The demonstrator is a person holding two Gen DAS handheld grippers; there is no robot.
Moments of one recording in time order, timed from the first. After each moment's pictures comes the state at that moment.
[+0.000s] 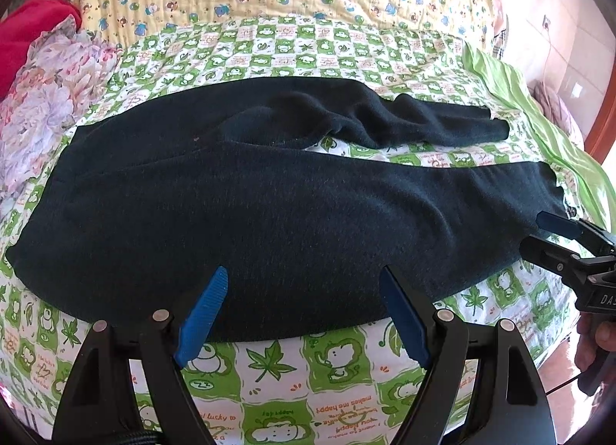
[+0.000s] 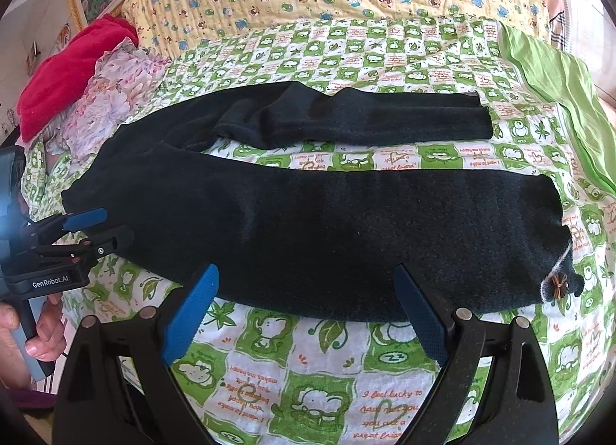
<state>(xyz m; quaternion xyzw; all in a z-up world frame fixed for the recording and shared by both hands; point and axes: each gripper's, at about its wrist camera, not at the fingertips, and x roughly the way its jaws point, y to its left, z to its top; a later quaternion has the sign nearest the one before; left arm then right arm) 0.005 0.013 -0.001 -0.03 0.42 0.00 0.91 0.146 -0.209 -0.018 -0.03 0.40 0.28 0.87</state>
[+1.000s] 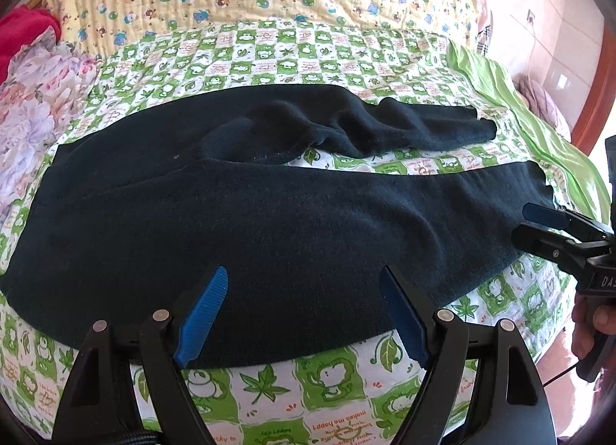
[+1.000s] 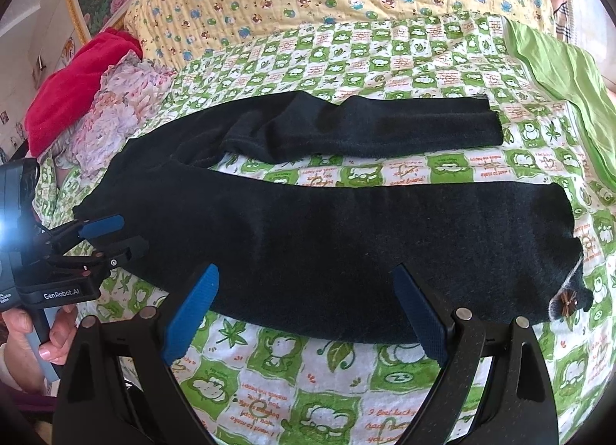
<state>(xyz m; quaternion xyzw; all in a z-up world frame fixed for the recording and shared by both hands) 0.020 0.015 0.003 -0.02 0.42 -0.03 0.91 0.157 -0.209 -0.012 -0.01 0.40 0.29 0.87</state>
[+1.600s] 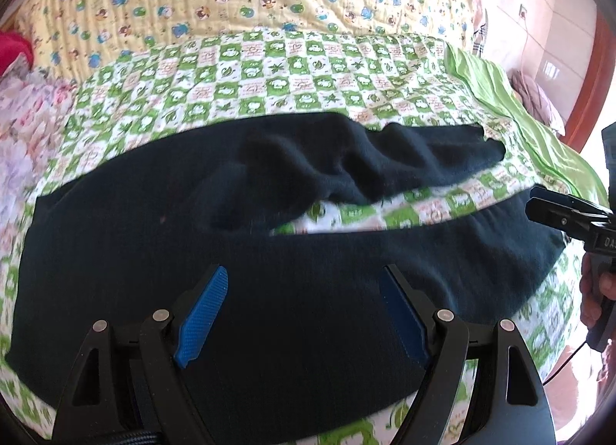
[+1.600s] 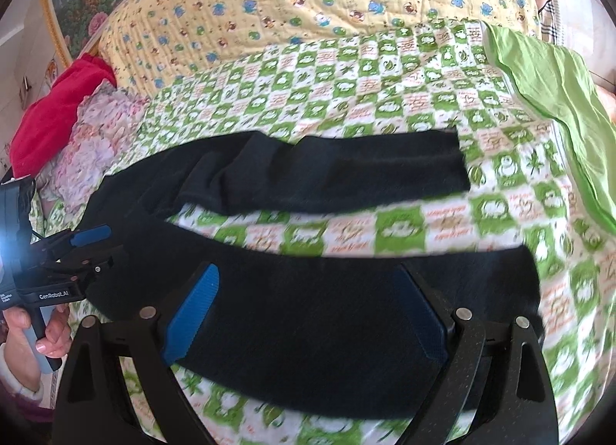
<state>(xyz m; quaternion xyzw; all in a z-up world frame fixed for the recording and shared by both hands) 0.088 0.022 0.022 0.00 0.42 -0.06 0.90 0.223 -0.233 0.011 0.01 0.40 0.27 0.88</state>
